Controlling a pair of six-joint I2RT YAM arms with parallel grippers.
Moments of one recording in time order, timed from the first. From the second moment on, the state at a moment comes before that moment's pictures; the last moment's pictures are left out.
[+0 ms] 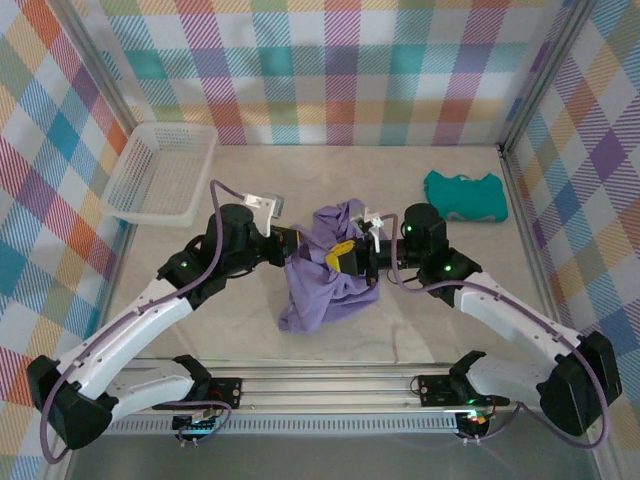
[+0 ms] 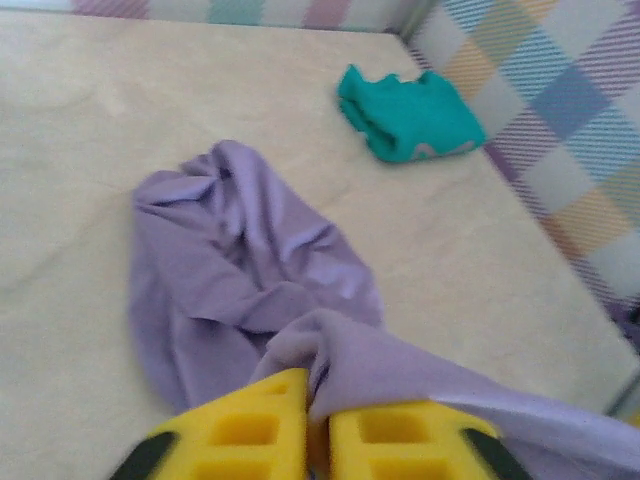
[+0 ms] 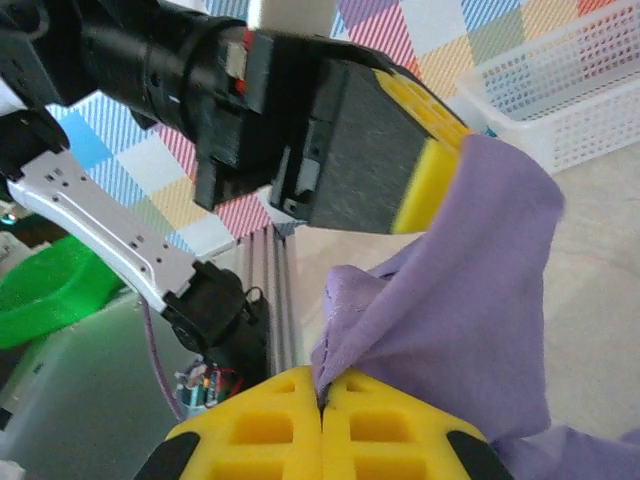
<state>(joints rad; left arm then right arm) -0.66 1.07 1.02 -0.44 0.05 -0.40 0.64 1.14 0.82 0.10 -0.89 0.26</state>
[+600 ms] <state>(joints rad) -0.66 0.95 0.94 -0.39 0.35 -0.49 0.60 1.24 0.80 0.28 -0.94 0.46</state>
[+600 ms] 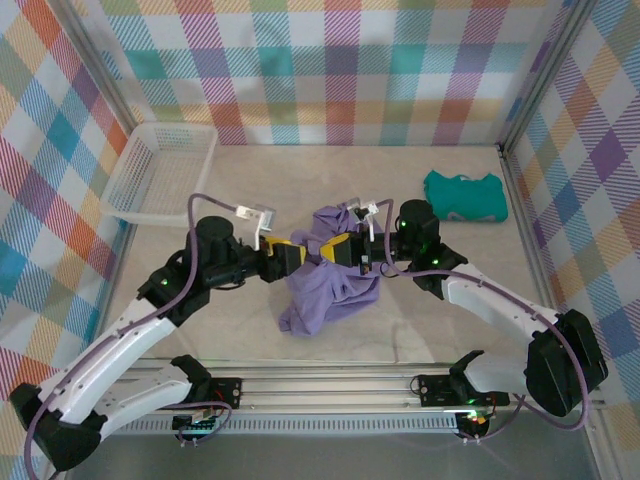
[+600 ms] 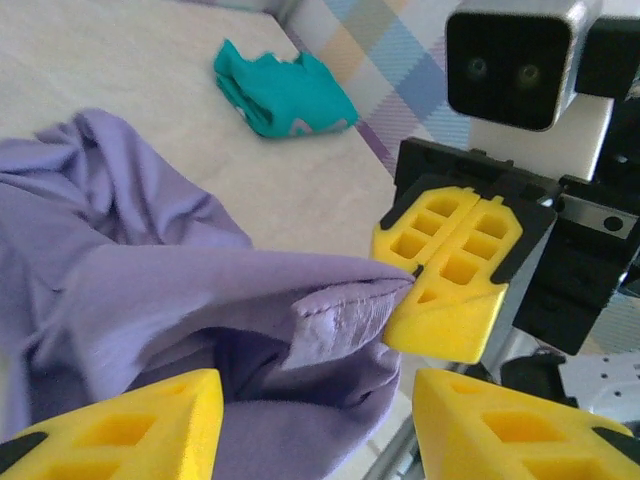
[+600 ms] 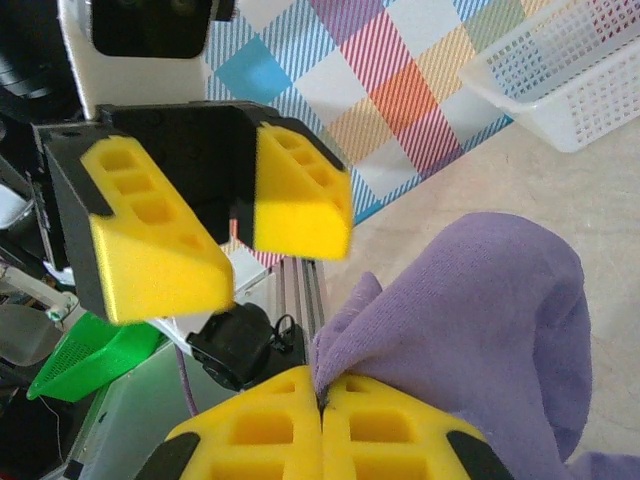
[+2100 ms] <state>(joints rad) -0.89 1.18 1.21 -0.49 0.03 -0.55 0.73 1.08 0.78 -0.02 -0.50 0.24</state>
